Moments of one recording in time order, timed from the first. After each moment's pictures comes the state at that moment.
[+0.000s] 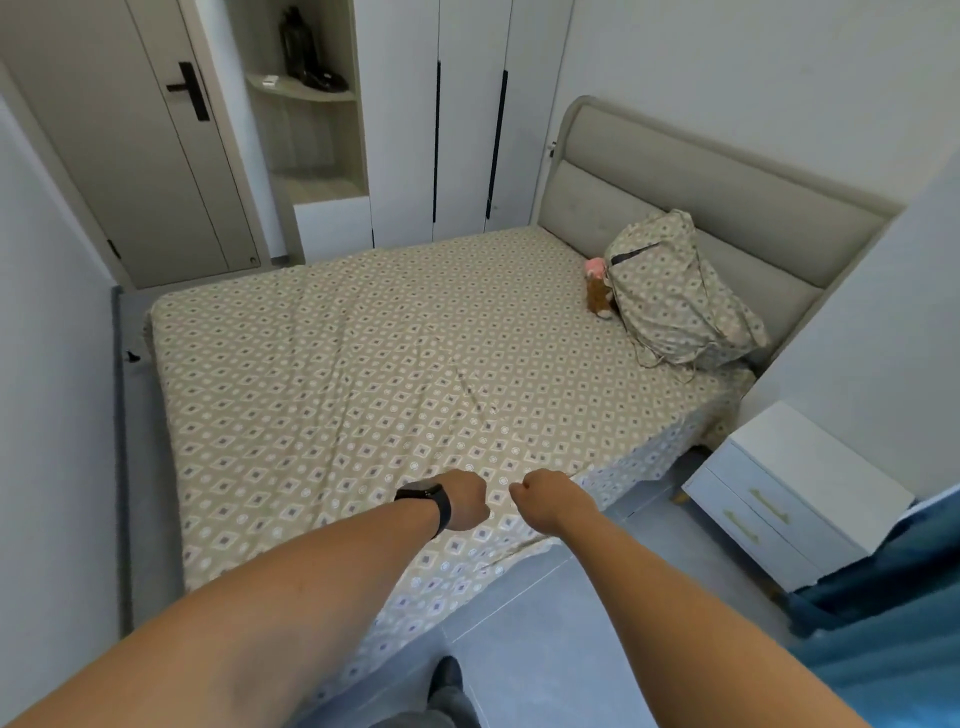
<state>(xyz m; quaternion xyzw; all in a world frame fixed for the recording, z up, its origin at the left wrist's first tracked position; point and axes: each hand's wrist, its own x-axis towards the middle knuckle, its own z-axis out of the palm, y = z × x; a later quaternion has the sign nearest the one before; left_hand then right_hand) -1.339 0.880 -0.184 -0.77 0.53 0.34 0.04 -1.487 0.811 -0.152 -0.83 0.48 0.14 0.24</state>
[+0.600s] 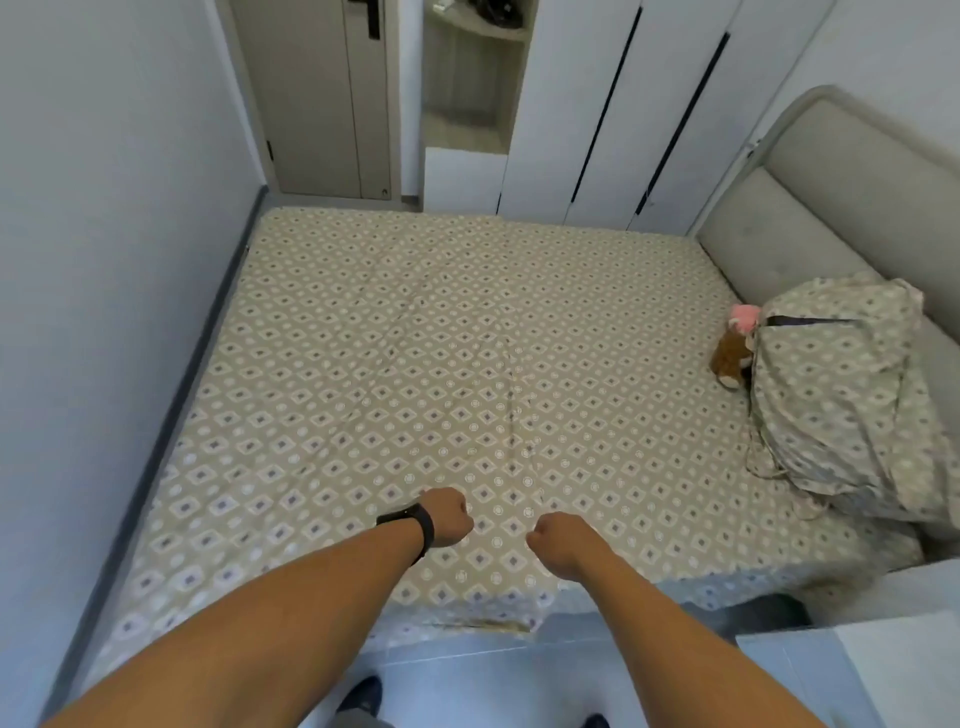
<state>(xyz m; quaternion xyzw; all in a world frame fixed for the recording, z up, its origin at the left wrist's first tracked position) -1.278 0.699 -0.266 -0.86 0.25 0.42 -0.15 -1.414 0.547 -0.225 -0.86 0.32 0.31 0.24</state>
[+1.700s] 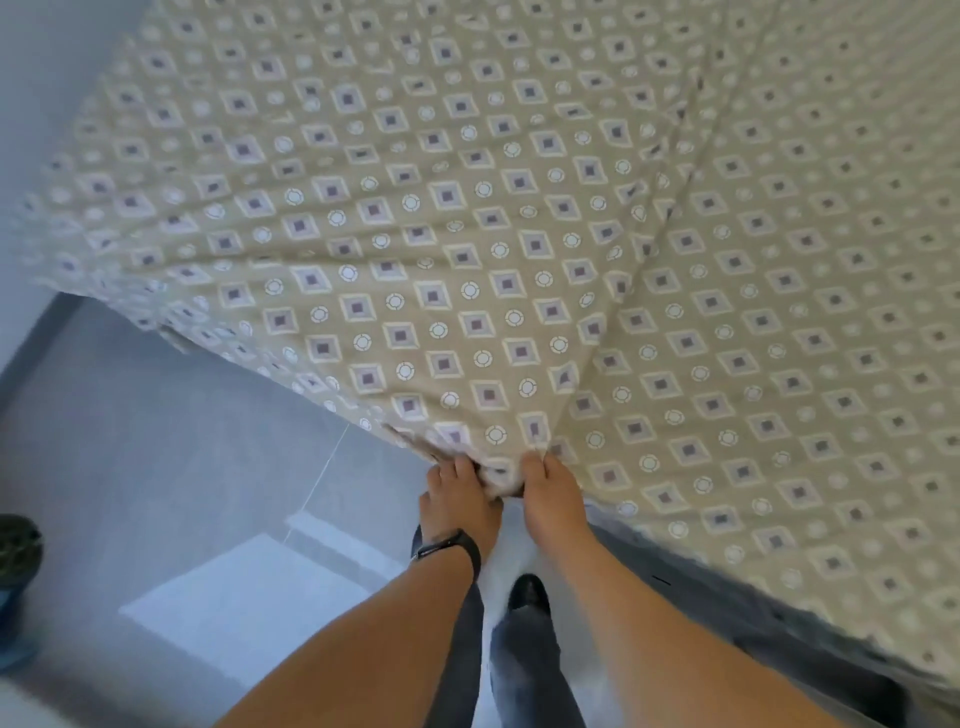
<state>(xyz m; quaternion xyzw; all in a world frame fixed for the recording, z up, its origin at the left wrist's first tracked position) -1.522 0.486 -0.664 -0.91 -0.18 0.34 -0.19 -1.497 0.378 -0.616 -0.75 0.32 0.29 0.51</state>
